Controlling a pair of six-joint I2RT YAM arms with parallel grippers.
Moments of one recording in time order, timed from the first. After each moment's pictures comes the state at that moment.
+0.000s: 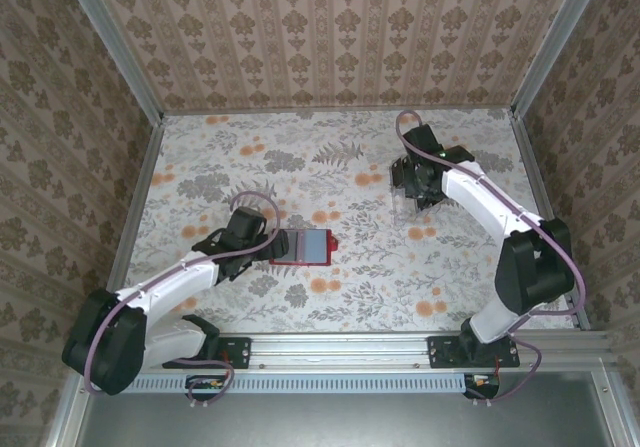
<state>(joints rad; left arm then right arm) -0.57 1.16 0.51 -0.29 -0.11 -0.56 0.30 1.62 1.31 -0.87 0.26 0.39</state>
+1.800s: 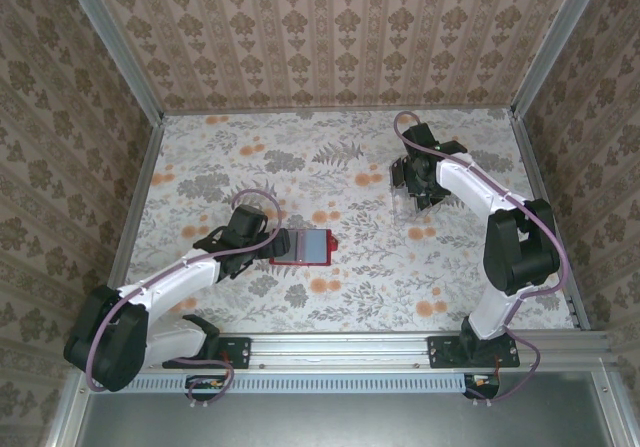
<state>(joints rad) -0.57 1.17 0.53 -0.29 -0.10 -0.56 0.25 1.74 1.35 -0.87 0.30 0.36</state>
